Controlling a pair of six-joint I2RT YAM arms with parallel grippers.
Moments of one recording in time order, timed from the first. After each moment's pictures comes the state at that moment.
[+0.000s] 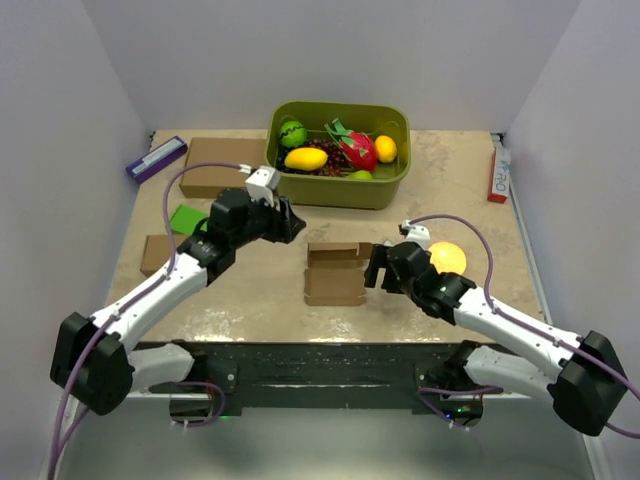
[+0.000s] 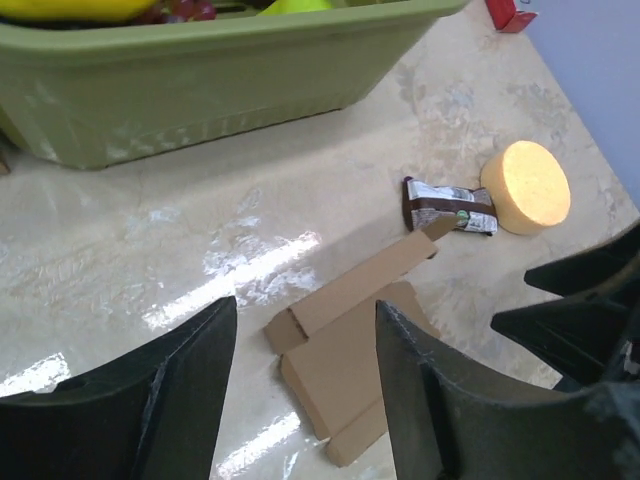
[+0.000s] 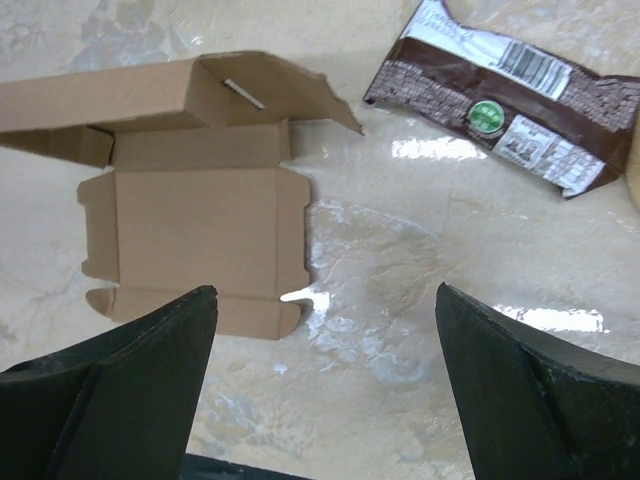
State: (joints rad) left arm -0.49 1.21 0.84 -0.02 0.22 -0.33; right arm 0.76 1.01 0.59 -0.36 0.36 0.73
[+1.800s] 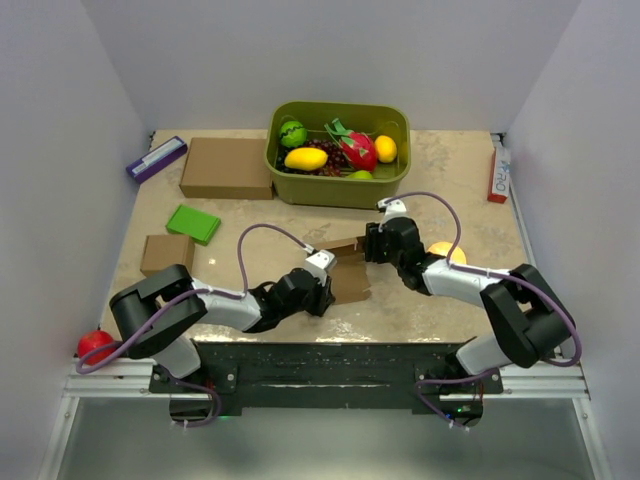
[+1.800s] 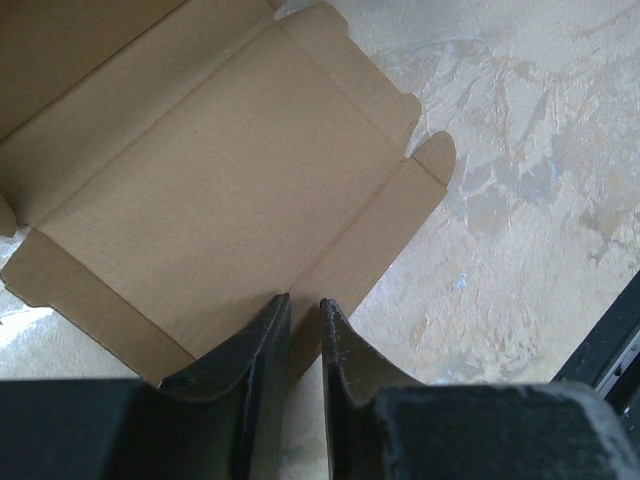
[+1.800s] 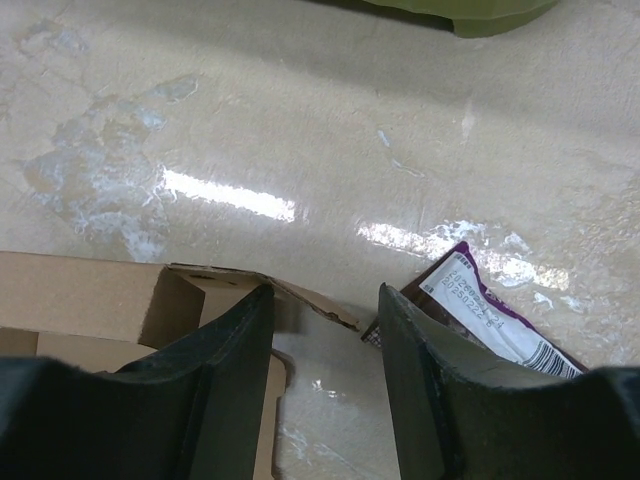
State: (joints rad) left arm -1.01 1.58 0.49 0.51 -0.13 -0.44; right arm 0.54 1.47 0.60 0.30 0.16 0.30
